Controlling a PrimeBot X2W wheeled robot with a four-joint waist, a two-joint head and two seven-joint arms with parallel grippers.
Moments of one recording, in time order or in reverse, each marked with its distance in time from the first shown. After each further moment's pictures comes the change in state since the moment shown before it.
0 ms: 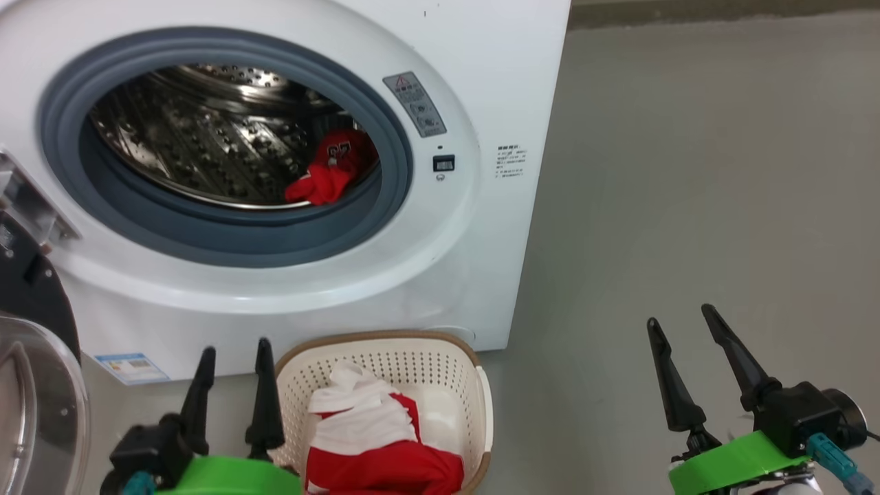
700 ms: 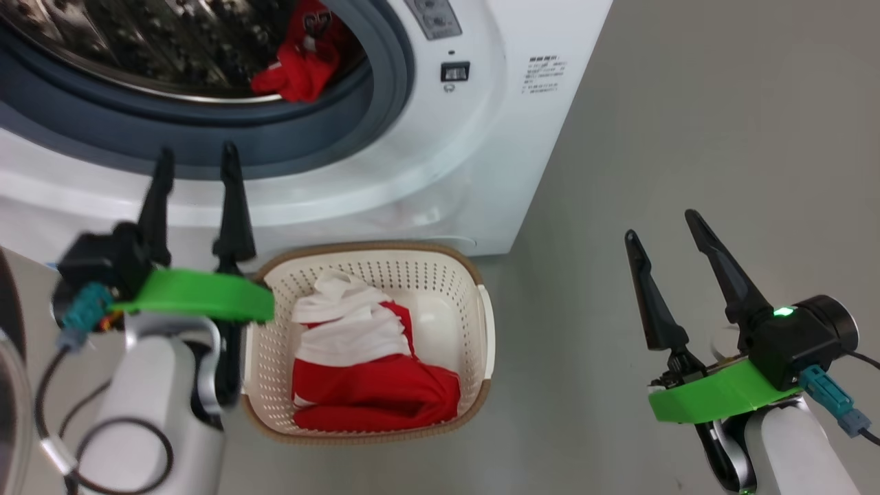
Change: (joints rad) left arm -0.471 0.023 0.007 0.187 0.016 -0.035 -0.002; right arm -0.187 -0.002 0.048 -0.040 -0.033 0.000 0.000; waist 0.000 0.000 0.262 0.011
